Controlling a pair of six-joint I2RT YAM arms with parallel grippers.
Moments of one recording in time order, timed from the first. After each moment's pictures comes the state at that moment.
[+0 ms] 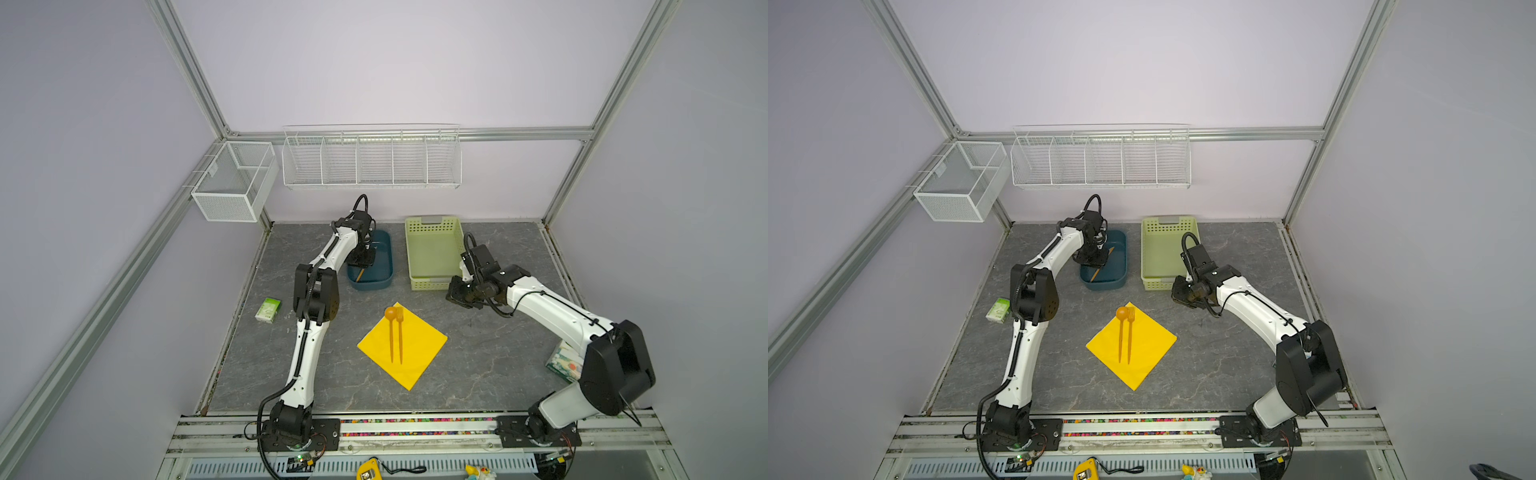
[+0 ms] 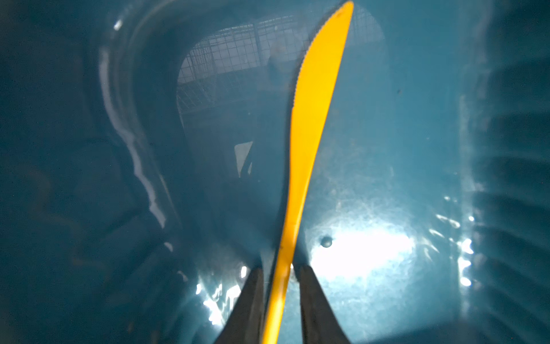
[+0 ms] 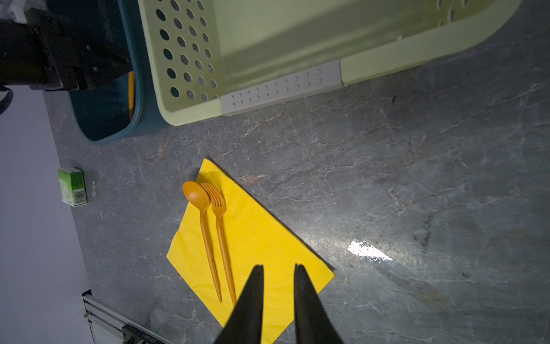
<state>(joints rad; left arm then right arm) -0.33 2.54 2.33 -1.14 0.02 -0.06 0.51 1.54 1.17 -0.69 -0.18 0.73</state>
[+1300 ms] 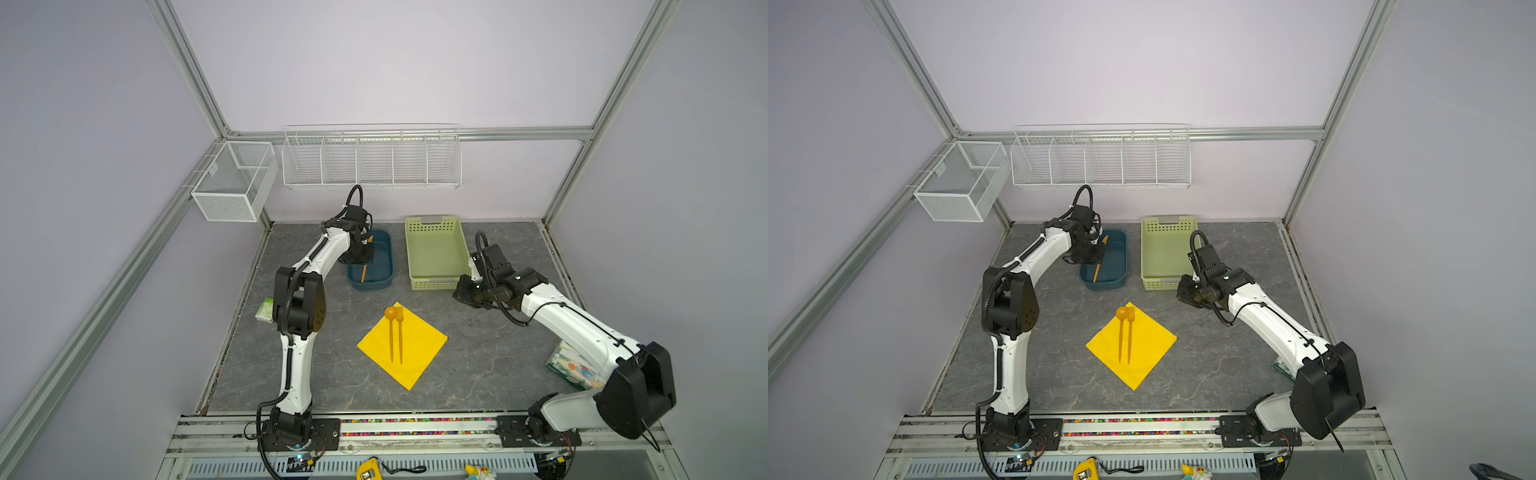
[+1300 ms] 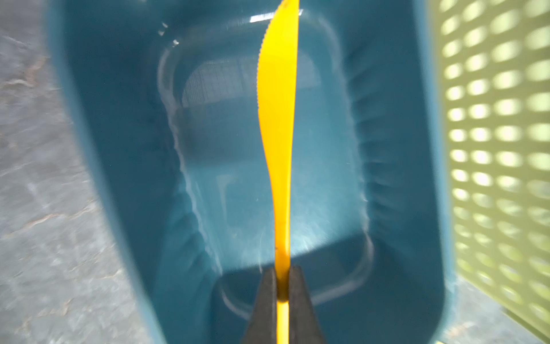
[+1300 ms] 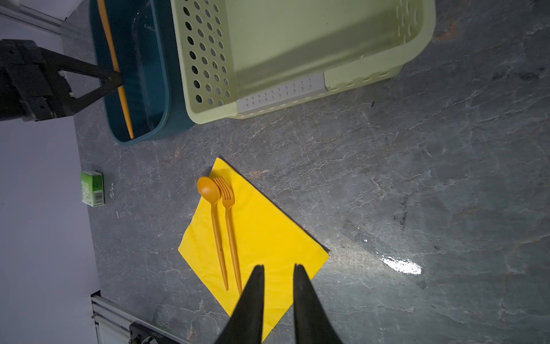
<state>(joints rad) -0.34 2.18 1.94 -0.92 0.10 -0.13 0.51 1.41 1.15 -0.74 -0.14 0.74</state>
